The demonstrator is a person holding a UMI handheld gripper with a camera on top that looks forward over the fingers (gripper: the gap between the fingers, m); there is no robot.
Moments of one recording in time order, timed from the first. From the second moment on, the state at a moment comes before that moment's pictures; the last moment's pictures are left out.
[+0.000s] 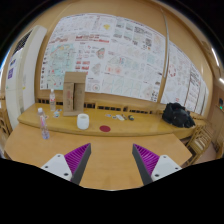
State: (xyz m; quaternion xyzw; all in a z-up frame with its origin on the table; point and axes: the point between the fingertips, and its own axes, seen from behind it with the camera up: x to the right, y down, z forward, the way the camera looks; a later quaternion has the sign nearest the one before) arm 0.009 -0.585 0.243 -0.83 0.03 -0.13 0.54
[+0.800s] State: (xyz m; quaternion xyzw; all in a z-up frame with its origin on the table) arm -0.373 -0.372 0.044 -0.85 -0.03 0.01 0.53
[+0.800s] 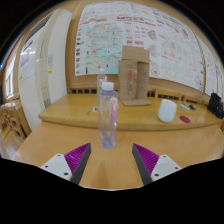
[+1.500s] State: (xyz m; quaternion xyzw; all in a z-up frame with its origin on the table) arm -0.403 -0.209 0.040 -0.80 -0.04 0.00 0.59
